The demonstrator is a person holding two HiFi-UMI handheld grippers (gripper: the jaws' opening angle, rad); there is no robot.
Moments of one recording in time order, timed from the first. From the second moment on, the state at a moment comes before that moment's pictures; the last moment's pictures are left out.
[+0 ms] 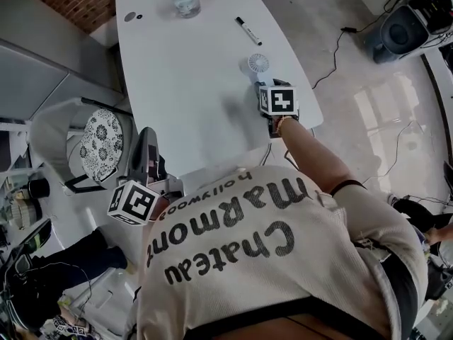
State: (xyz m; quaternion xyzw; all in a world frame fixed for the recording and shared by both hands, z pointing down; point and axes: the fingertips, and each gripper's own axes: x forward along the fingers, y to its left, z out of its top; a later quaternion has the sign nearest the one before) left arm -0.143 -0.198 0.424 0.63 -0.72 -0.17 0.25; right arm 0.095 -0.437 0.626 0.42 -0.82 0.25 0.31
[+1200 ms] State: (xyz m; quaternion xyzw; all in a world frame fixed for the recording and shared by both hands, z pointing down) left arm -0.125 -0.212 0.399 0.69 -0.66 -0.16 0.23; right arm 0.112 -0.372 0.582 0.42 -0.78 0.40 0.22
